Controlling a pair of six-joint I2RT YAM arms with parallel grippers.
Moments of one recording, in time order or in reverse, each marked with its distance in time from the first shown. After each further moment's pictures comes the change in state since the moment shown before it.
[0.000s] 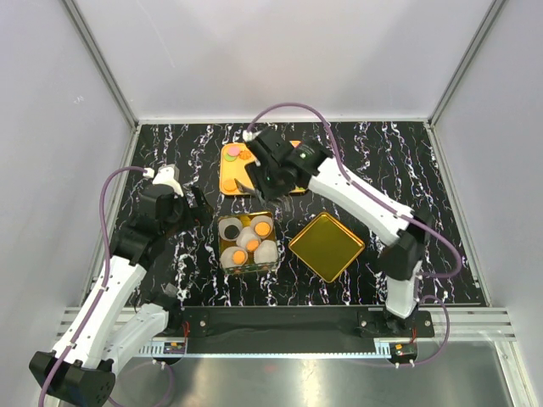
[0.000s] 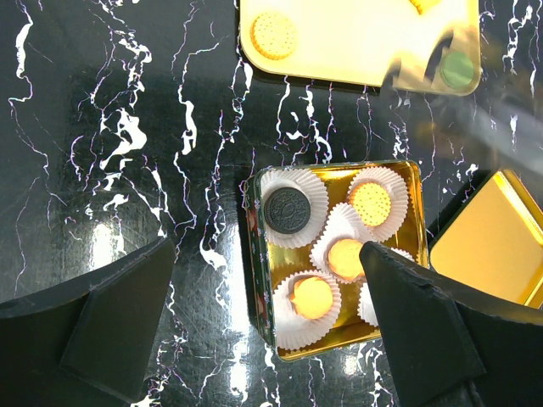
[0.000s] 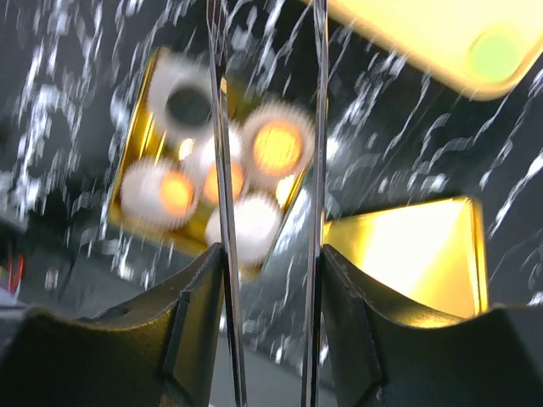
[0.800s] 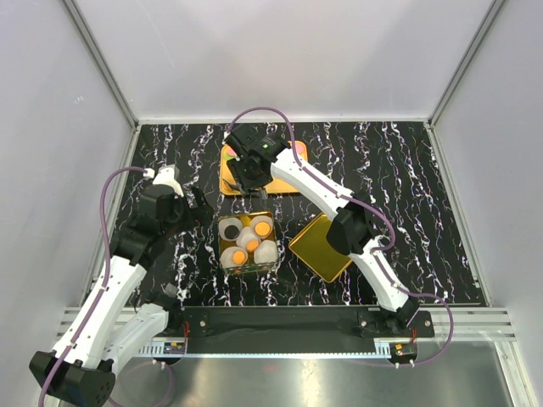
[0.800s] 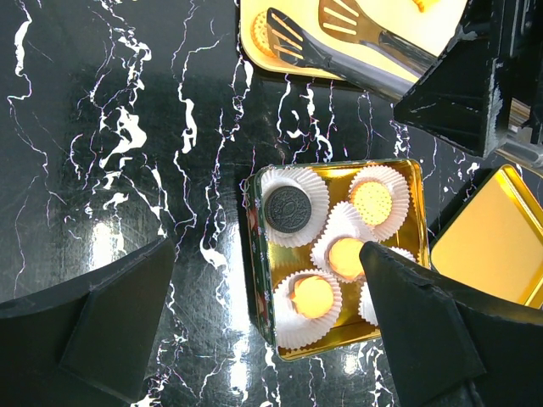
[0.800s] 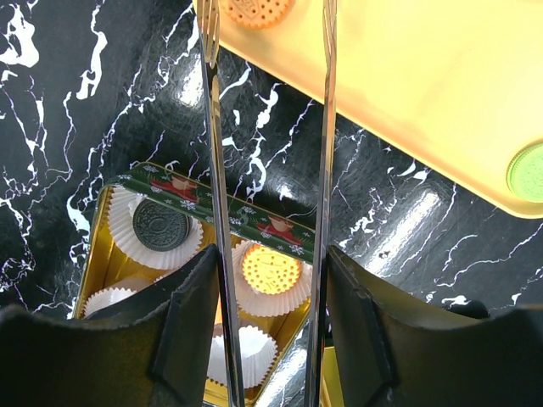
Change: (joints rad) left arm 0.000 0.000 -0.004 0.000 0.002 0.000; right arm -0.079 0.517 0.466 -0.022 -0.038 -0.065
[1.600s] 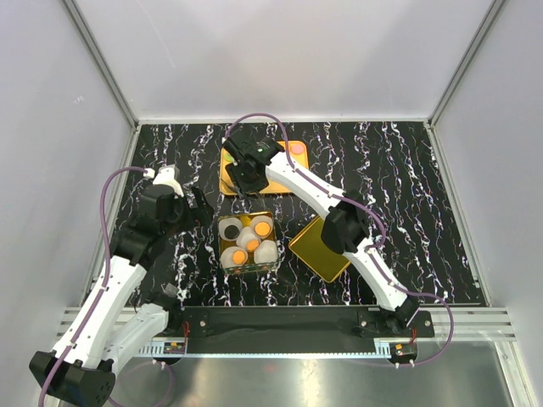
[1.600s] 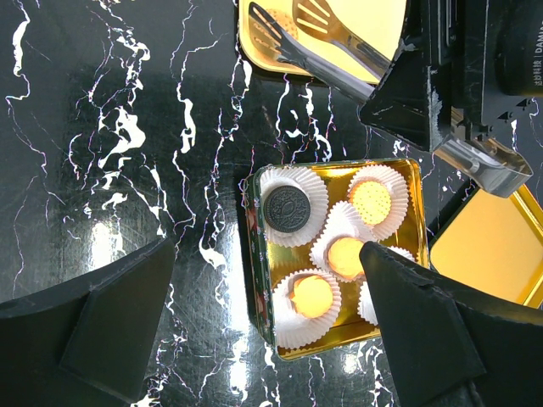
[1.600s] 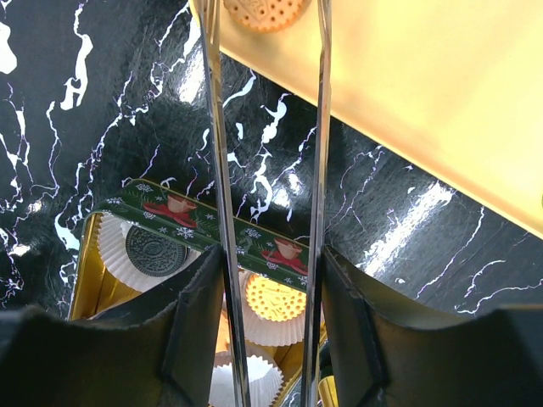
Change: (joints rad) left arm 0.000 0.000 0.000 0.000 0.003 0.000; right arm 0.000 0.075 0.023 0.025 -0.018 0.005
